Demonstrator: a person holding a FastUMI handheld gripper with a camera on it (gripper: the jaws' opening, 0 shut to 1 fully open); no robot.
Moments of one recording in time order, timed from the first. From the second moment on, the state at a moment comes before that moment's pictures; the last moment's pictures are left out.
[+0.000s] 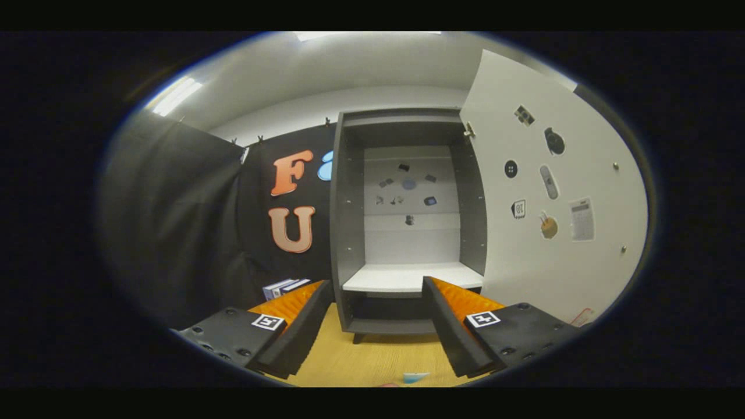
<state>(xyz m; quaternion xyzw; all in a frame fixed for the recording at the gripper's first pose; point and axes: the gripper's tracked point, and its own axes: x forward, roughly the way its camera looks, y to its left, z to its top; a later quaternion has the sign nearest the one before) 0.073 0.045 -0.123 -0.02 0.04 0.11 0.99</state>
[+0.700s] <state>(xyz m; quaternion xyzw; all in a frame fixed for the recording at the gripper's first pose) 0.086 -0.007 -0.314 -0.02 0.19 0.04 0.98</state>
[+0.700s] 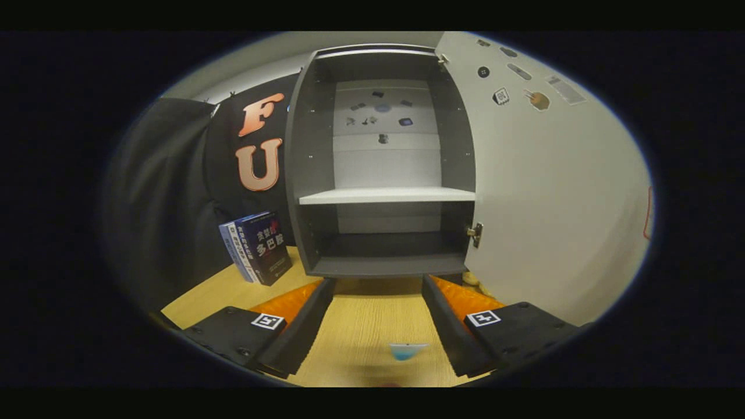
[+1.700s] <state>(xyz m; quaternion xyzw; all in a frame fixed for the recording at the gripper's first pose) 0.070 -0.039 -0.415 -0.05 0.23 0.01 0.97</state>
